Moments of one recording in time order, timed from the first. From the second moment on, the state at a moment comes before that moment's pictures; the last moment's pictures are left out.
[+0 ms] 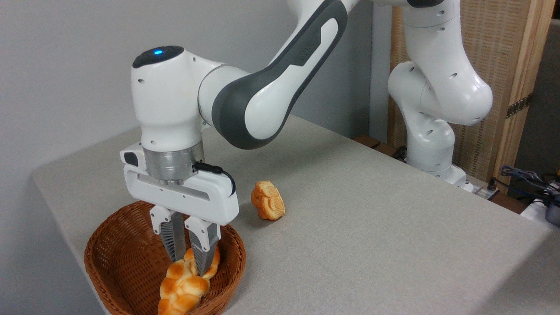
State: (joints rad) arm -0.07 0.24 0.01 -1.80 0.03 2.20 0.29
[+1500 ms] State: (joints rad) arm -0.07 -0.03 0.07 -1.81 0.02 1.66 0.76
